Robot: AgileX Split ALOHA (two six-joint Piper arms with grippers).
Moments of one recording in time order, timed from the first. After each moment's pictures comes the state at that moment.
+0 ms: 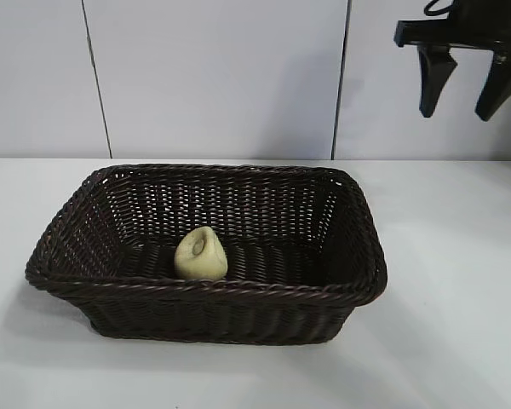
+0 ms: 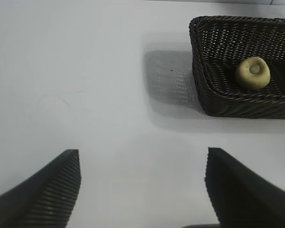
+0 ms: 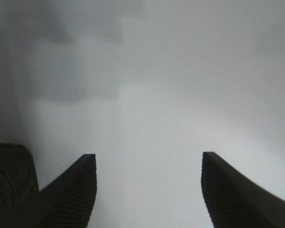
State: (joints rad) left arm -0.05 -0.01 -0.48 -0.08 1.13 0.05; right arm 0.06 1.96 -1.80 -0.01 1.23 0.11
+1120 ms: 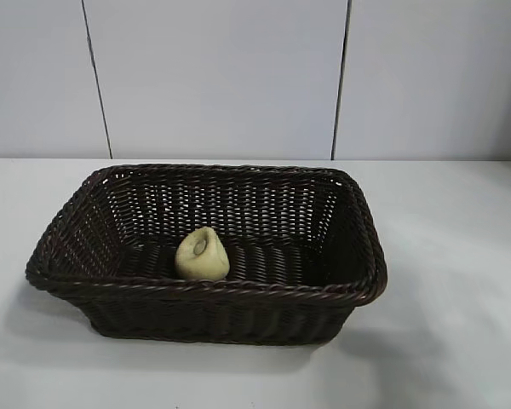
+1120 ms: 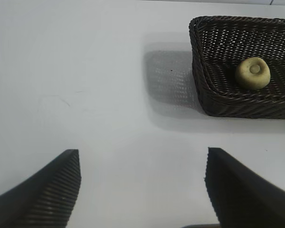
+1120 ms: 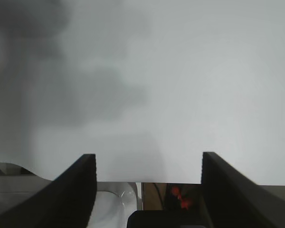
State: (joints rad) left arm -0.05 -0.01 -0.48 -0.08 1.13 0.05; right arm 0.04 0.95 -0.67 -0.02 1.11 0.05
